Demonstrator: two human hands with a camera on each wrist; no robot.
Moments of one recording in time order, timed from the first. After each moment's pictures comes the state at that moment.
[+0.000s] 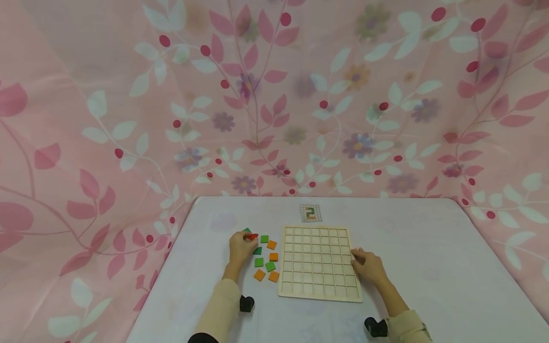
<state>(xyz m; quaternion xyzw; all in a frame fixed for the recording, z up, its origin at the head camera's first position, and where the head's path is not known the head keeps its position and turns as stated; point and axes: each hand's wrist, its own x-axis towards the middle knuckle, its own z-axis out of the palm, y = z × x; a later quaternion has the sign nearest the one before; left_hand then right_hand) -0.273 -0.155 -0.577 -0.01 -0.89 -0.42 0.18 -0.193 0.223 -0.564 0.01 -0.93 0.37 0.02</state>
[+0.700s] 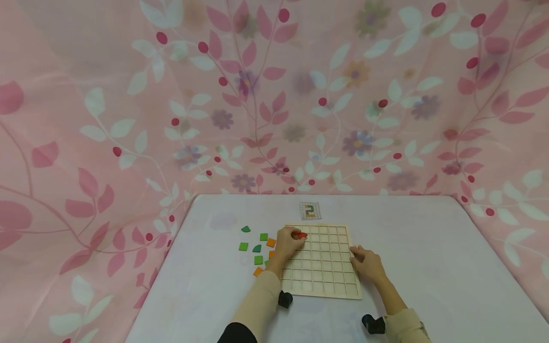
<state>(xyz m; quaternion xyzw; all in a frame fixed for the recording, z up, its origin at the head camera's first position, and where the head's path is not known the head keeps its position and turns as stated) -0.279 -0.028 -0.578 -0.17 -0.86 -0.48 0.10 -0.194 0.225 -0.568 0.01 -0.92 0.38 0.02</state>
